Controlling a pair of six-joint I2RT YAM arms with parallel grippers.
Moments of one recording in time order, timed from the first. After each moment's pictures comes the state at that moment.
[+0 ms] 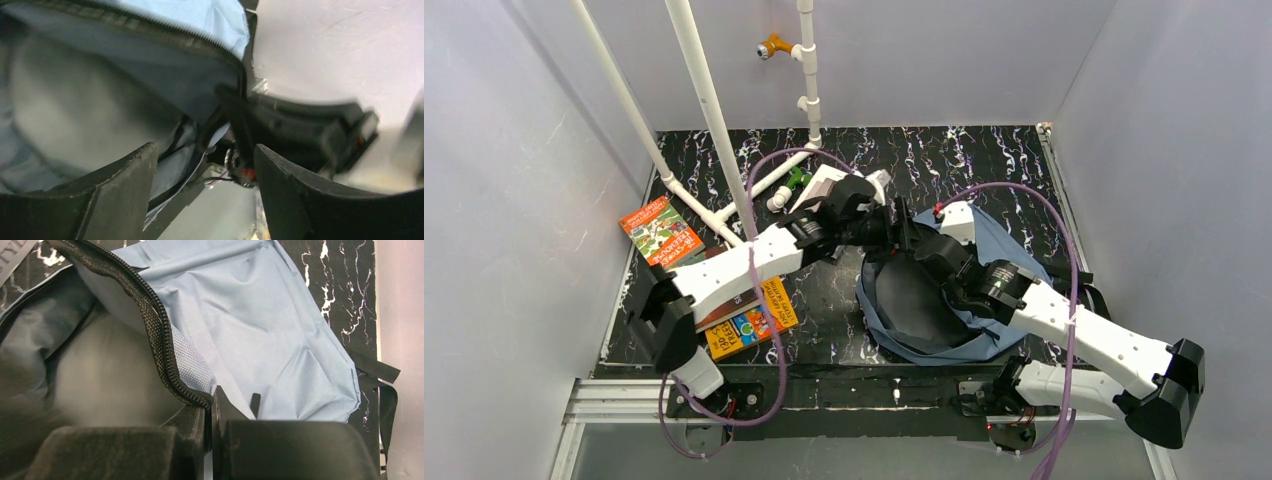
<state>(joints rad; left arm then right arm) -0.88 1.64 1.37 -0.28 0.32 -0.99 0.97 1.03 0.92 -0.79 0.79 0.48</state>
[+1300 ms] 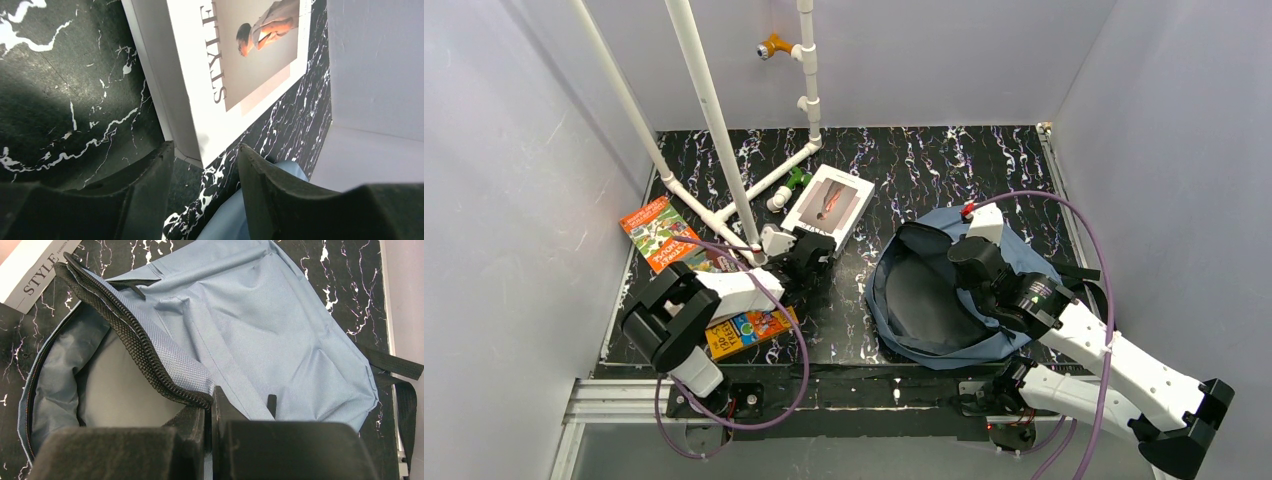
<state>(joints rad) -0.75 1.56 0.67 0.19 -0.59 -1.55 0.88 0.83 0.86 -0.77 0.70 0.43</state>
